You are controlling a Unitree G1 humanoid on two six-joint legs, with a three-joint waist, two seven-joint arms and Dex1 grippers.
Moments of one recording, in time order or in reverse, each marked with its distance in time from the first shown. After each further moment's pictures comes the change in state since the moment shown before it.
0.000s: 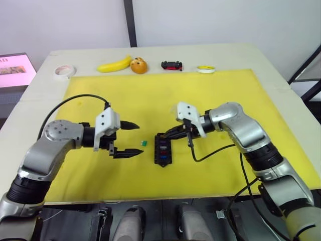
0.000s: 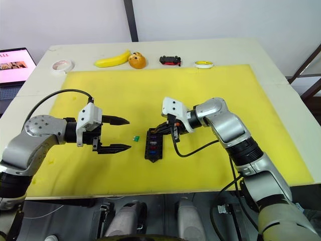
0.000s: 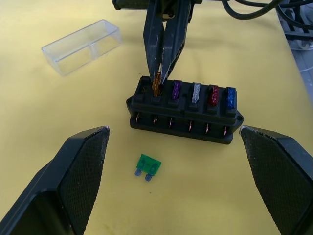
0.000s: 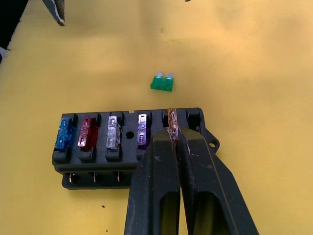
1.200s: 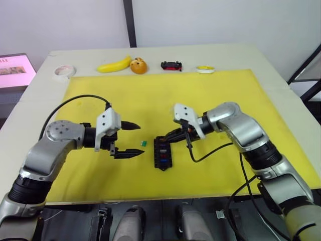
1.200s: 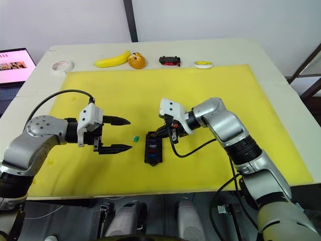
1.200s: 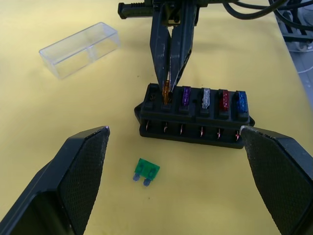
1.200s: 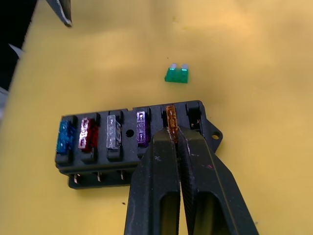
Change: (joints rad) left arm 0.000 -0.010 -0.004 0.000 0.002 -0.001 0.002; right arm -0.027 0.001 0.046 -0.044 -0.015 0.127 0.019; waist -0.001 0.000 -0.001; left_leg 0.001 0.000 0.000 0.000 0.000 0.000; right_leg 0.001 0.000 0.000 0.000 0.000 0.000
